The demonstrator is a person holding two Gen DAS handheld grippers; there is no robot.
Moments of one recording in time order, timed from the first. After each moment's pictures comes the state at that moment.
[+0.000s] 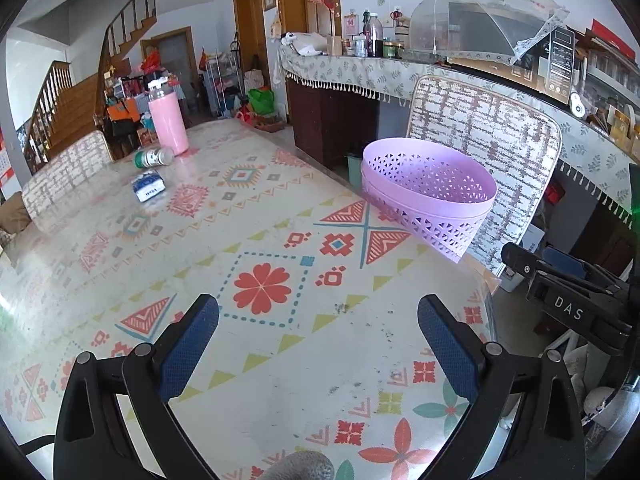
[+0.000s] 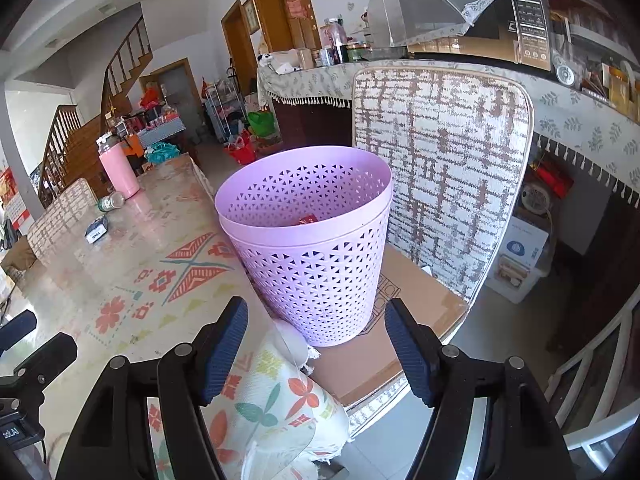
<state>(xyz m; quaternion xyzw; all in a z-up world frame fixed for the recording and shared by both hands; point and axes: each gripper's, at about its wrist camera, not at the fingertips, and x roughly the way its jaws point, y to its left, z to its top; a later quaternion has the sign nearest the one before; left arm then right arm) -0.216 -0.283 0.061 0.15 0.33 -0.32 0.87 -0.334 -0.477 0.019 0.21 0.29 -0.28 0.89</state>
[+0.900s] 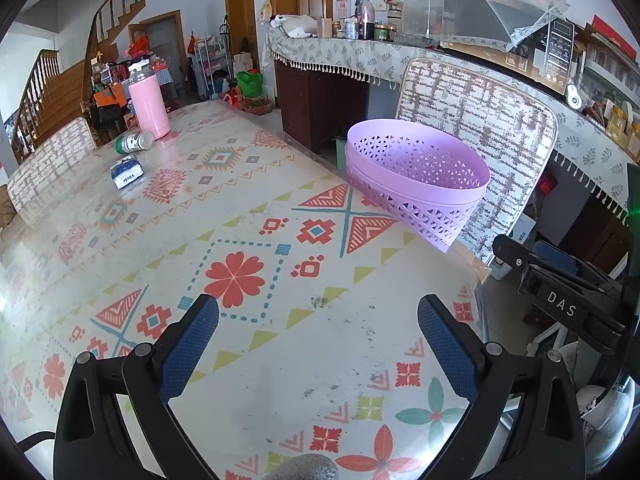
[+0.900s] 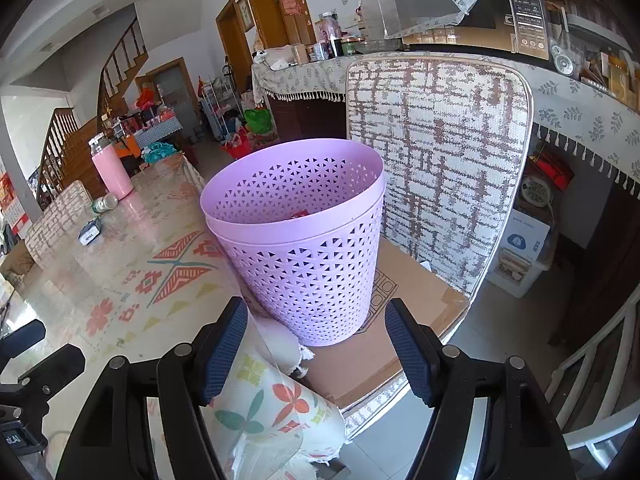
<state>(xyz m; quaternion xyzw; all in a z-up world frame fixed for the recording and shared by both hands) -0.211 -0.299 0.051 0.15 0.36 -0.34 0.86 -0.333 -0.487 0.011 0.22 0.29 -0.28 0.89</state>
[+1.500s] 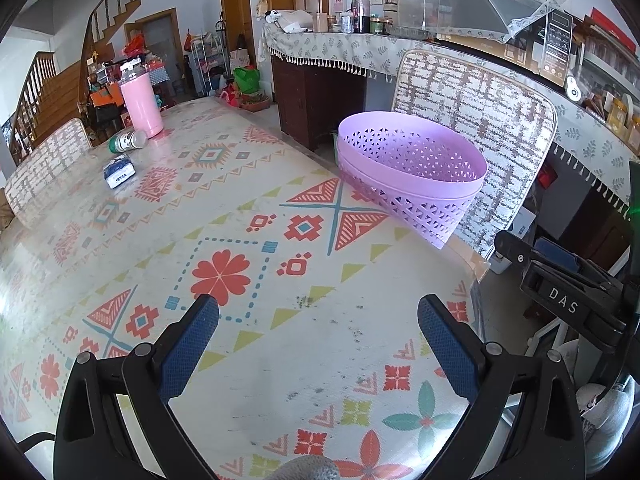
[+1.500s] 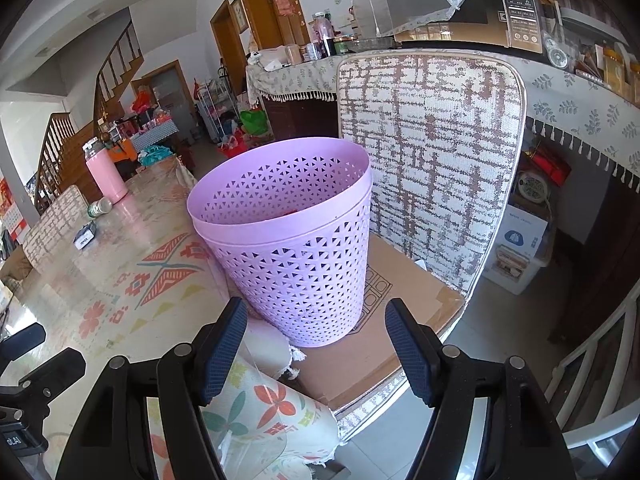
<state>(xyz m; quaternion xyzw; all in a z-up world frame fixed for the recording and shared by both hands) -0.214 -0.310 0.043 0.16 0.36 -0.34 0.85 -0.339 -0.497 0.005 0.22 0.29 -0.28 0.89</state>
